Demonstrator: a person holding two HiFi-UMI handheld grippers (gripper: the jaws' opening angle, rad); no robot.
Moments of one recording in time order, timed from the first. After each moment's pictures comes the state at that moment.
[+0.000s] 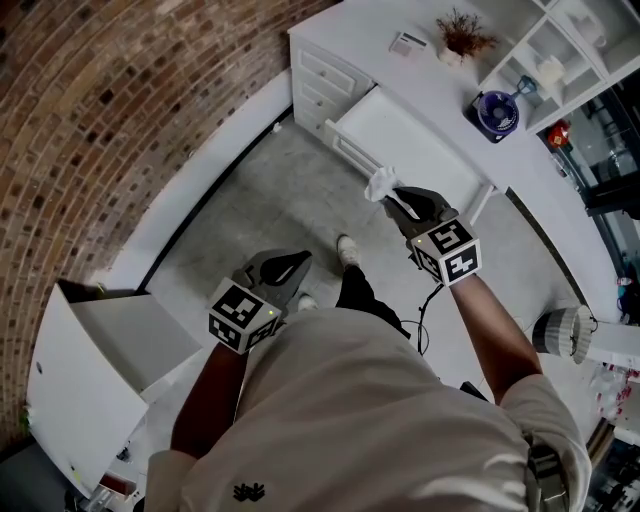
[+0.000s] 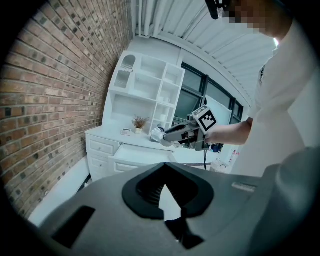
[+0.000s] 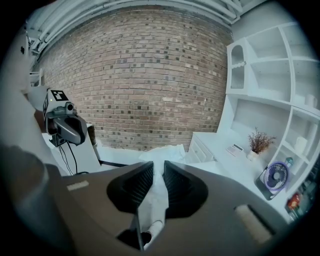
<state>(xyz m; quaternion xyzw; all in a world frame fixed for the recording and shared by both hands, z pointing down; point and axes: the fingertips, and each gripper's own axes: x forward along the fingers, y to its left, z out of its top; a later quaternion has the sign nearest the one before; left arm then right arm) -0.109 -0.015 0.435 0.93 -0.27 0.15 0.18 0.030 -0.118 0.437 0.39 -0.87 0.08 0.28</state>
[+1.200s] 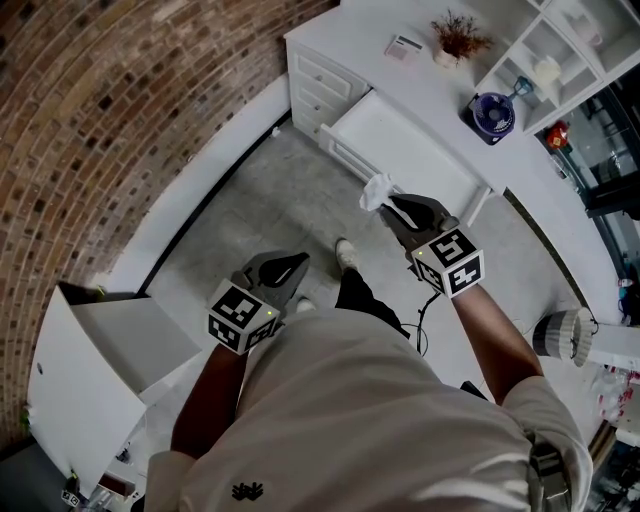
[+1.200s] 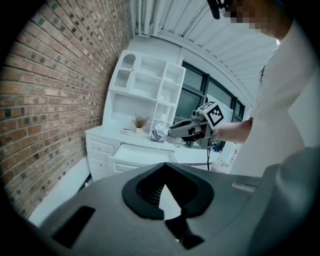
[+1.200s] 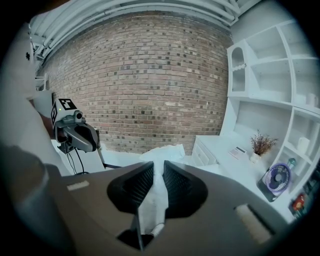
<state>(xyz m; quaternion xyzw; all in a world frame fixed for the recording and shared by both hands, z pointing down) -0.097 -0.016 0.434 0.93 -0.27 0.15 0.19 0.032 -0.103 0.414 0.37 -0.89 0.08 0.26</state>
